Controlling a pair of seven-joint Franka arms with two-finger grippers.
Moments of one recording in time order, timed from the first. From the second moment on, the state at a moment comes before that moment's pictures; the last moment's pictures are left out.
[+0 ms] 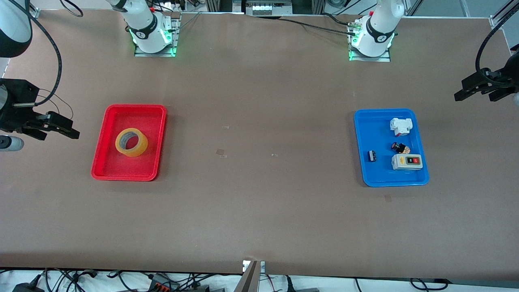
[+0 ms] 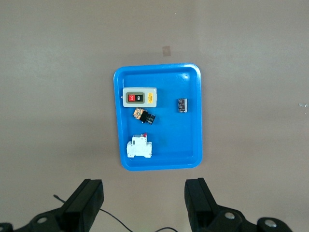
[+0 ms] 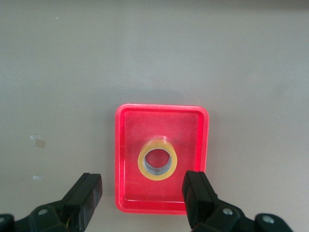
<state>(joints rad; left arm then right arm) 0.07 0.02 -0.02 -1.52 0.00 1.48 0.05 0.04 0.24 -0.04 -1.36 0.01 1.62 0.00</state>
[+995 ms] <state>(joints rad) 0.07 0.02 -0.02 -1.52 0.00 1.48 0.03 0.05 -0.04 -0.05 -1.78 -0.01 1.75 -0.01</state>
